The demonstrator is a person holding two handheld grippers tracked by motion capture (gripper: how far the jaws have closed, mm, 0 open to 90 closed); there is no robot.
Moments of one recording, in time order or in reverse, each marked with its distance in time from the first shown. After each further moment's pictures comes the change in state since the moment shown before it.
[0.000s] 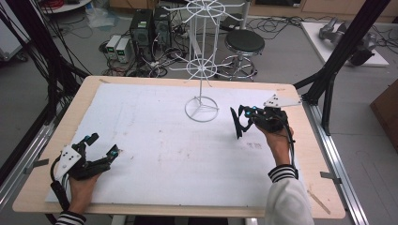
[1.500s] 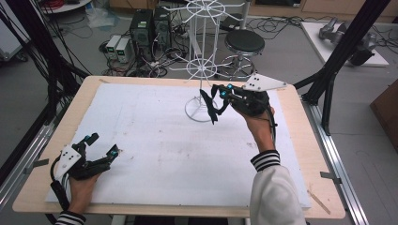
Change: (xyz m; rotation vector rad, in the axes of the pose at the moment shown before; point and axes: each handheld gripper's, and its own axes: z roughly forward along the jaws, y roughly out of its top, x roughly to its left) left arm 0.001 0.000 0.000 0.005 -0.001 -0.004; right arm 0.055 0.090 0.012 -0.209 0.129 -0.168
